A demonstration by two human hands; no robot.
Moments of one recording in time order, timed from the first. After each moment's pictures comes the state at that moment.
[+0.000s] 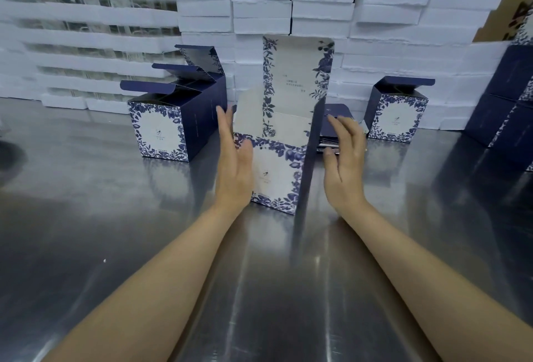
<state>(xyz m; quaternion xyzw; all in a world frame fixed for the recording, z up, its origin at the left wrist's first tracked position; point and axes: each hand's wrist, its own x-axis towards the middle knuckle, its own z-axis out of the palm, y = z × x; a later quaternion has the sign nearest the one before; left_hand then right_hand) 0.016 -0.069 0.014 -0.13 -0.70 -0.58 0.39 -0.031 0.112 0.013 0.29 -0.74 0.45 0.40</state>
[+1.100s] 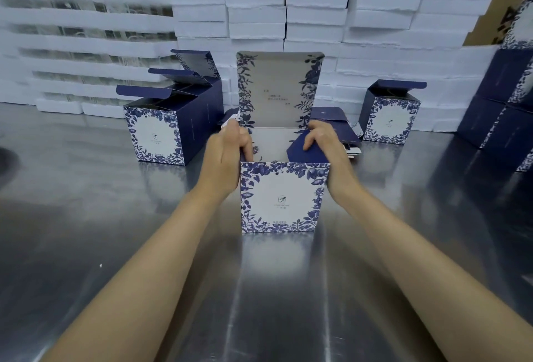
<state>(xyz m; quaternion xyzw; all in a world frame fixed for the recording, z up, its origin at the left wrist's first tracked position) 0.026 -0.084 0.049 -0.18 -0.75 -0.52 0.36 -0.022 0.100 0.050 0.27 -0.69 0.67 0.09</state>
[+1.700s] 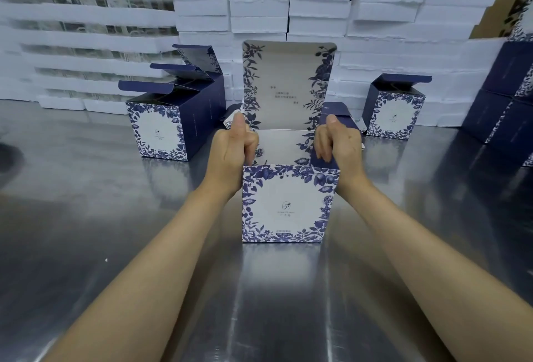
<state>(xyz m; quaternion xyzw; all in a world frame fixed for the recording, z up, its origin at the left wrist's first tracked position) 0.035 -0.075 0.053 -0.17 -0.72 -0.58 0.33 -0.002 0.093 0.064 0.28 -0.62 0.71 0.17</state>
